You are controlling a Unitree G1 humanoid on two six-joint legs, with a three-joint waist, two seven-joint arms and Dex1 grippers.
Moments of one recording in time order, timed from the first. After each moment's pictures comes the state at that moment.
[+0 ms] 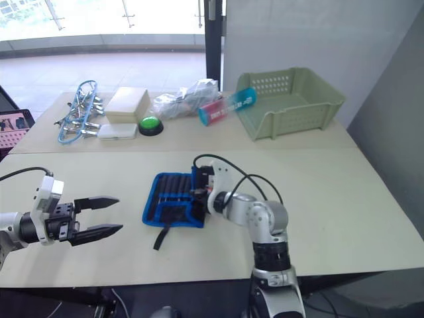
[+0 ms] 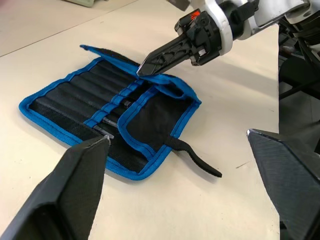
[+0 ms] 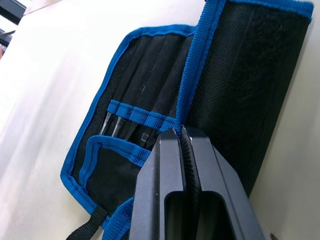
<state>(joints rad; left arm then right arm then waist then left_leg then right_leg) -0.04 0.91 0.37 -0.12 -0.67 0.47 -1.31 -0.63 0.10 -0.03 -0.06 0.55 1.19 0.04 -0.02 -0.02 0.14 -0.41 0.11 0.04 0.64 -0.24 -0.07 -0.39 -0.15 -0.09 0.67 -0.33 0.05</state>
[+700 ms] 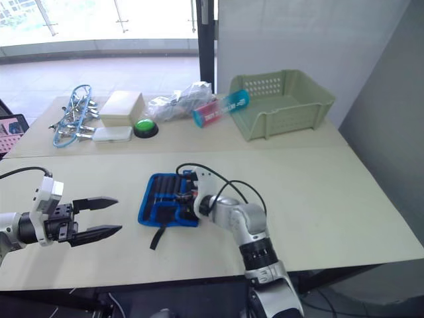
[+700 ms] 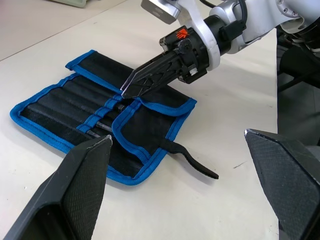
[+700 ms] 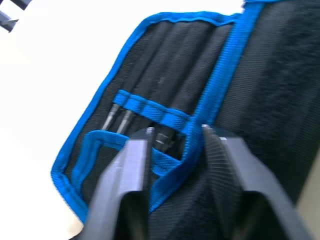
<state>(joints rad) -0.02 0.92 0.37 -0.14 -0.66 0.46 -1.29 -0.65 0.08 0.12 0.10 0.48 0.99 0.17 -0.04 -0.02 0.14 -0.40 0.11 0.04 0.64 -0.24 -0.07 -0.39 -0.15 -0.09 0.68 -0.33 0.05</state>
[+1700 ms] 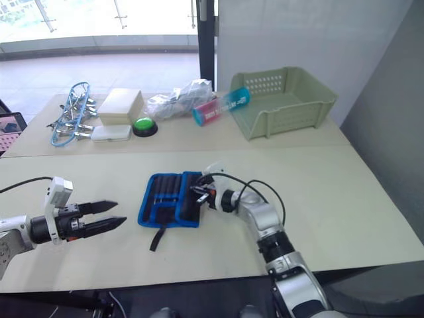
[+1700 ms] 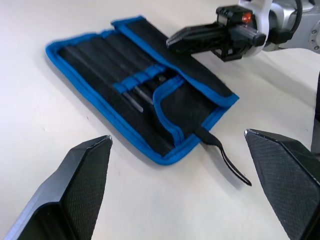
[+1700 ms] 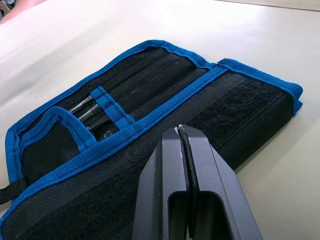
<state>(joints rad) -0.07 0.88 0.32 -0.08 -0.69 0.74 -1.11 -0.69 -0.13 0.22 0.39 0.25 0.42 0.67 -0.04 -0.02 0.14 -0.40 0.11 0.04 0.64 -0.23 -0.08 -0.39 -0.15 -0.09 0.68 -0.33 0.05</state>
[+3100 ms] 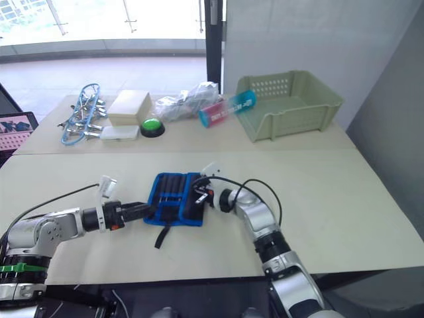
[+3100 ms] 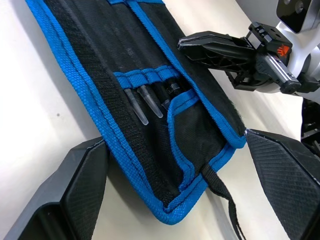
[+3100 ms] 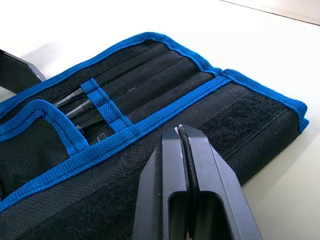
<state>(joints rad) -0.38 0.68 0.17 0.16 -0.67 0.98 -0.99 -0.69 -0.11 0.22 0.38 0.14 0.42 0.63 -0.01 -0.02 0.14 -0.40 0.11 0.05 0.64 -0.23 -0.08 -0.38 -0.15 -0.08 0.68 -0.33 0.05</state>
